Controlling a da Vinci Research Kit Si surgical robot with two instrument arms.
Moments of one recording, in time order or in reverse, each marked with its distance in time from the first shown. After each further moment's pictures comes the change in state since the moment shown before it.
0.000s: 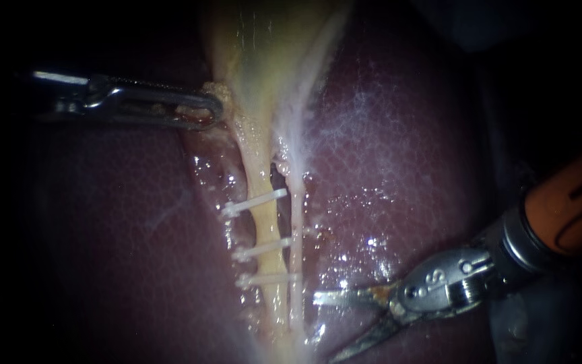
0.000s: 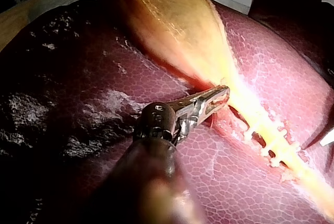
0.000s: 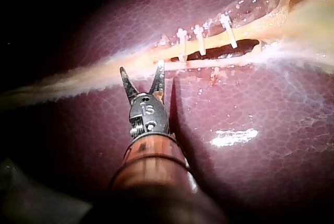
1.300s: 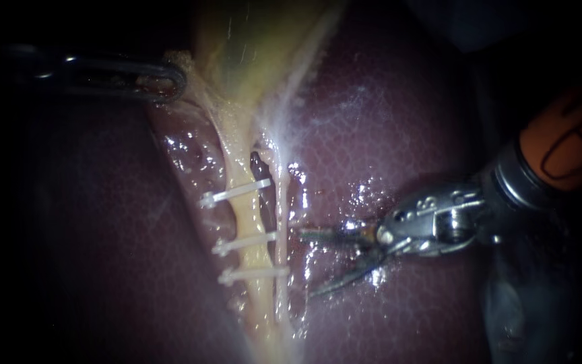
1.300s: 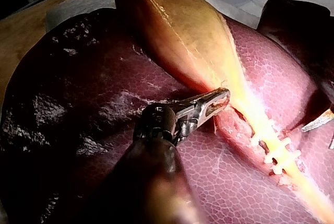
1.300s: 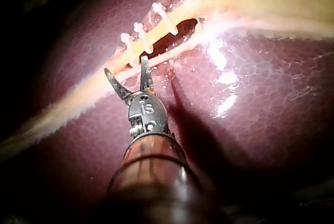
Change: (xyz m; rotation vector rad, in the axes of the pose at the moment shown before) right arm 0.002 0.008 -0.002 0.060 0.070 0.269; left arm -0.004 0.000 -0.006 -0.026 -0.020 -0.029
